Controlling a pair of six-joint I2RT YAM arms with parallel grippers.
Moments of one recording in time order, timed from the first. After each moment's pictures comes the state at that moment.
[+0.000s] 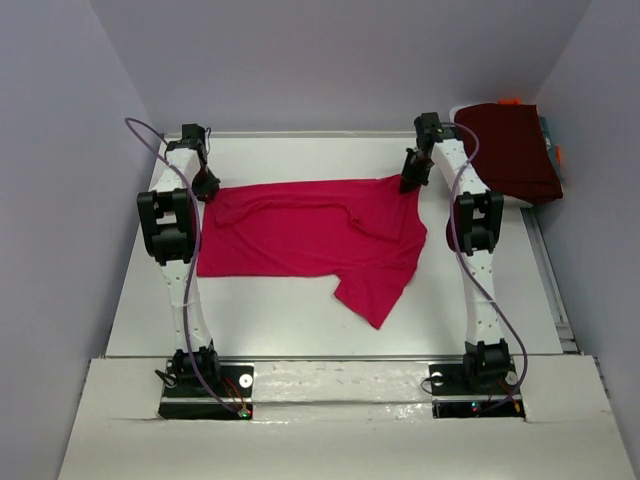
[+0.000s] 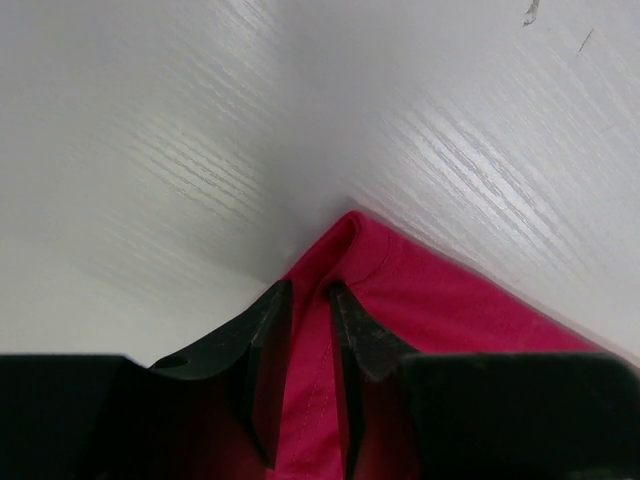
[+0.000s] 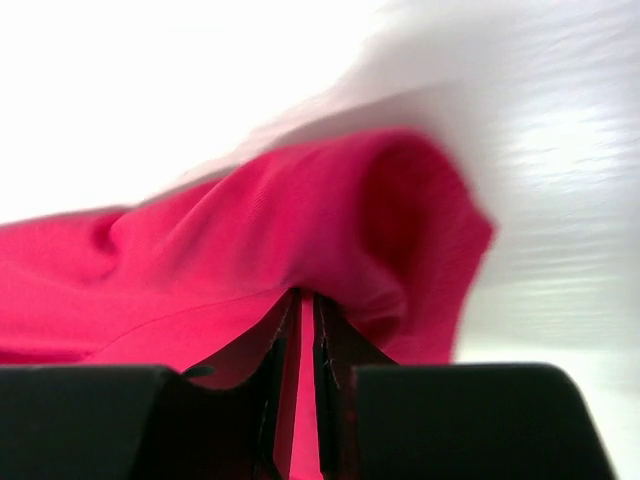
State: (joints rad) left arm 0.10 2.36 2.02 -0.86 -0.18 -0.54; right arm 0.13 2.63 2.53 -1.11 -0.11 0.46
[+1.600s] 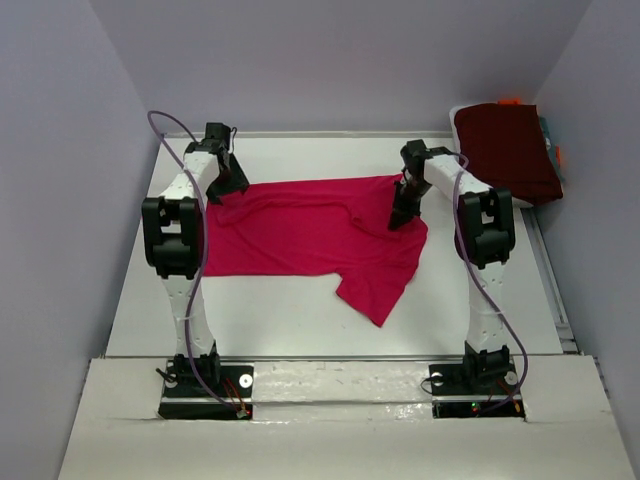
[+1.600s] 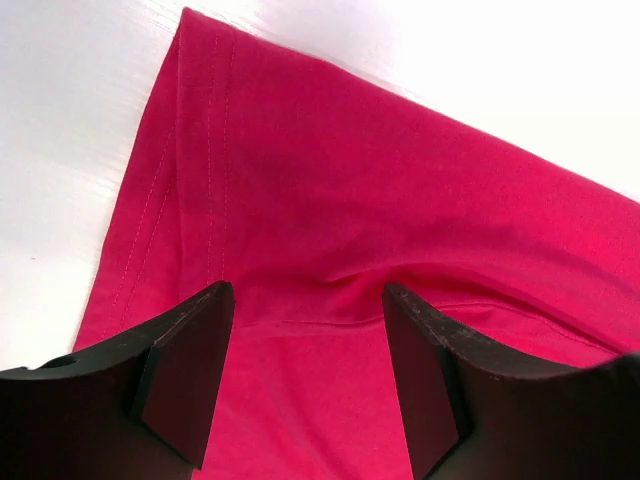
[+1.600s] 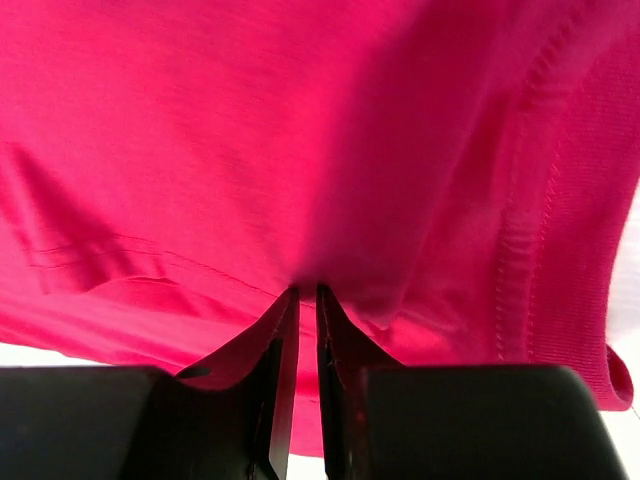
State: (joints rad) left arm -0.05 2.12 1.78 -0.78 -0.14 -0.53; right arm 0.21 2.29 1.90 -1.04 -0.26 0.46
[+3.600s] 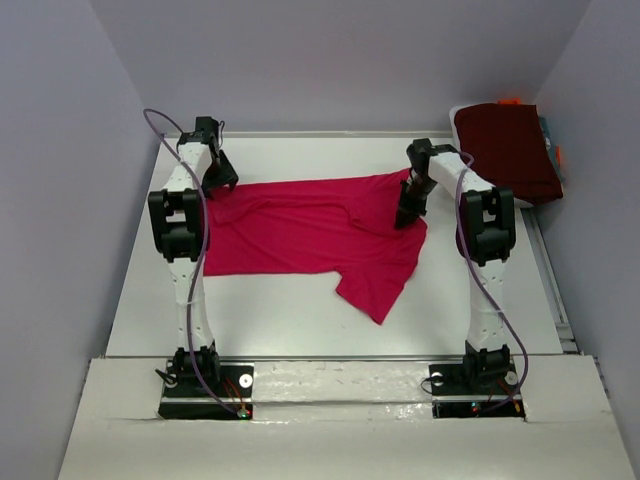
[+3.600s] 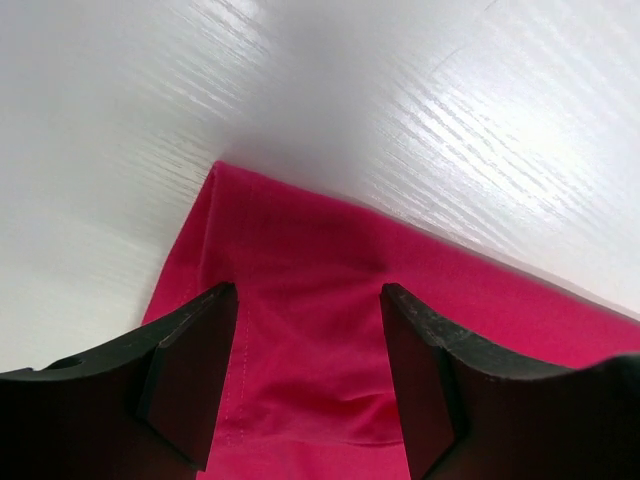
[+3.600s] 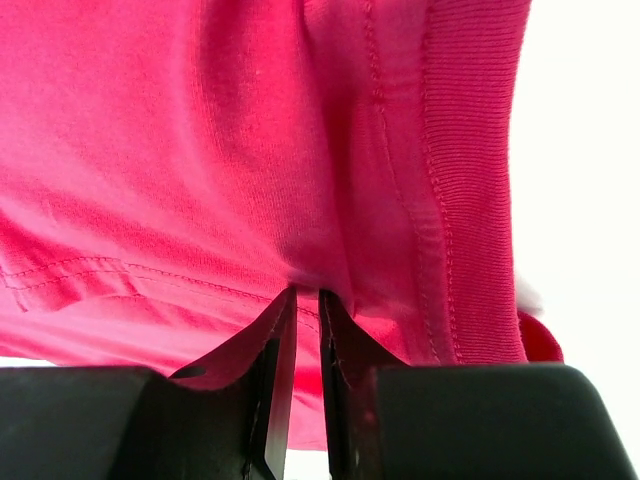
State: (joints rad) left arm 0.03 2.42 2.16 -0.94 -0.13 -0.49; right arm 0.17 2.33 1.94 -1.09 -0.20 0.47
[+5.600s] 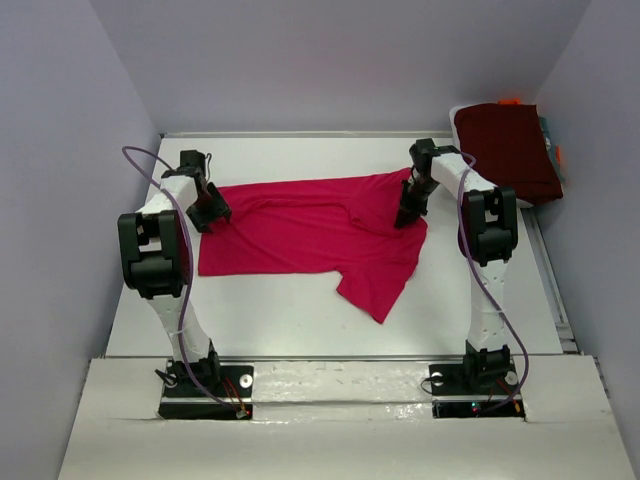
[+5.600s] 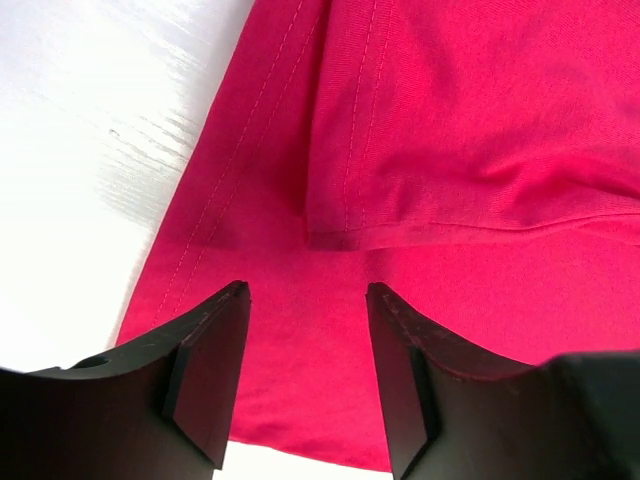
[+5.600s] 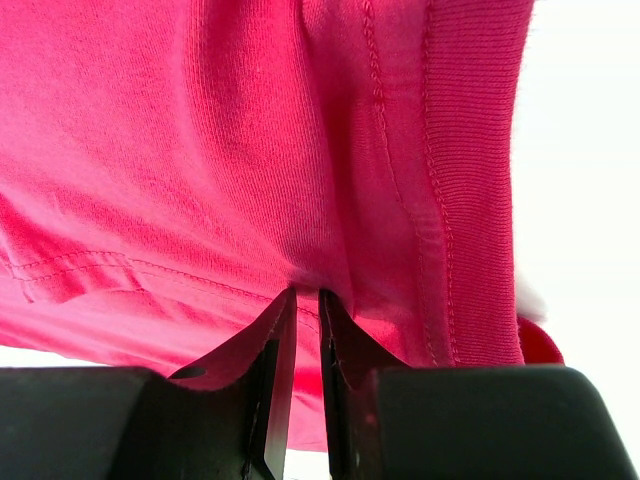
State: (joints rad) left arm 0.07 1.92 1.40 -0.69 -0.02 -0.52; right arm 0.16 2.32 1.92 -1.05 -0.23 0.45
